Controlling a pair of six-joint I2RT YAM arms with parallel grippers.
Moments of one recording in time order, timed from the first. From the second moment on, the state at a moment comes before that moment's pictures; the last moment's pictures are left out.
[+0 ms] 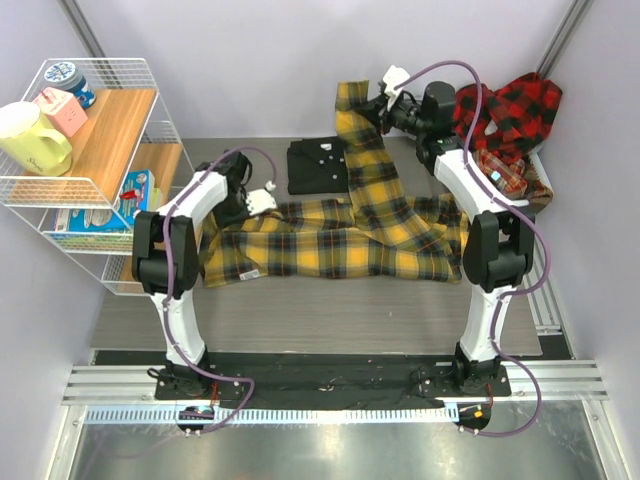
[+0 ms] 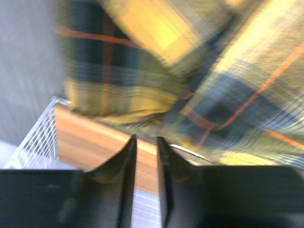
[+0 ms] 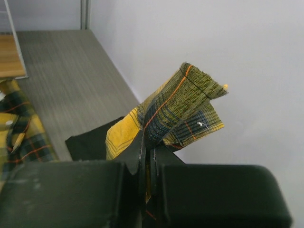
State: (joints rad) left arm -0.19 1.98 1.54 -0.93 -0.12 1.10; right arm 0.21 2.00 1.81 0.26 -0.77 -0.32
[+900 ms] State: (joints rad) left arm -0.25 1.78 1.30 -1.01 0.08 0.76; right arm 0.20 1.85 1.45 -0.70 -0.71 -0.48
